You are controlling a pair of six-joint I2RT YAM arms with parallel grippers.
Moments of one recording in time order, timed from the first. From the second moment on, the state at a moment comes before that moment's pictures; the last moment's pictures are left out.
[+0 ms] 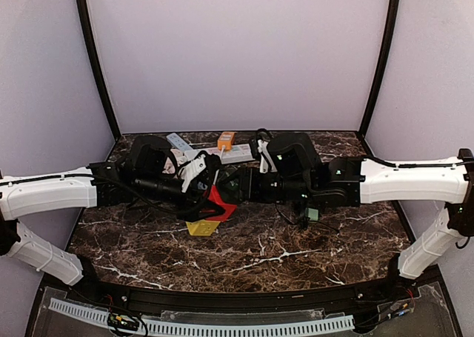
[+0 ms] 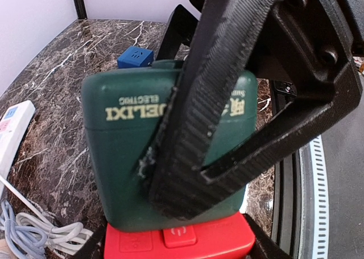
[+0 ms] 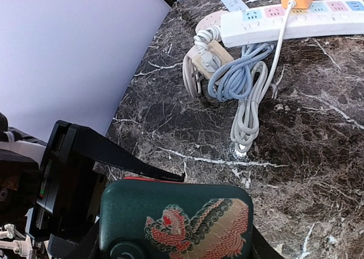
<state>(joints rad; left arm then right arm) -0.87 1.28 0.91 -0.21 0.41 0.18 1.16 1.49 1.17 -0.18 0.10 0.85</state>
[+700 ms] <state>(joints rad) -0.89 1.28 0.91 -0.21 0.41 0.19 1.15 1.45 1.11 -0.15 0.08 0.94</state>
